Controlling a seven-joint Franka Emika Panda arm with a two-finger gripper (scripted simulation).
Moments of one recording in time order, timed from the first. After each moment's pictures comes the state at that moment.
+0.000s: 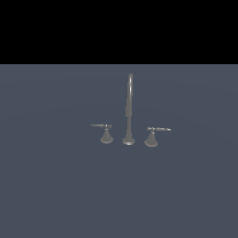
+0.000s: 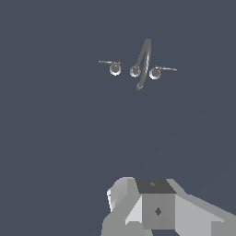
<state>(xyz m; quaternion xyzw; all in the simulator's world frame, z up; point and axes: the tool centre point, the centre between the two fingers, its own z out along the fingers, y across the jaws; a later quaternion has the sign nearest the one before) -0.254 0.017 0.465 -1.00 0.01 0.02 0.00</state>
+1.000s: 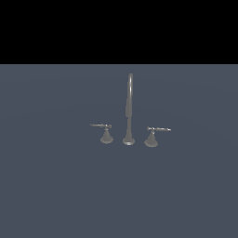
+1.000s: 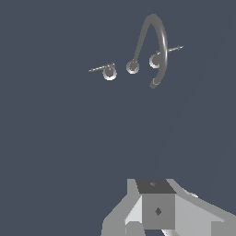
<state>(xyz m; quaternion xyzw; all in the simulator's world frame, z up) -0.213 0.074 0.379 -0.98 0.19 0.01 0.00</state>
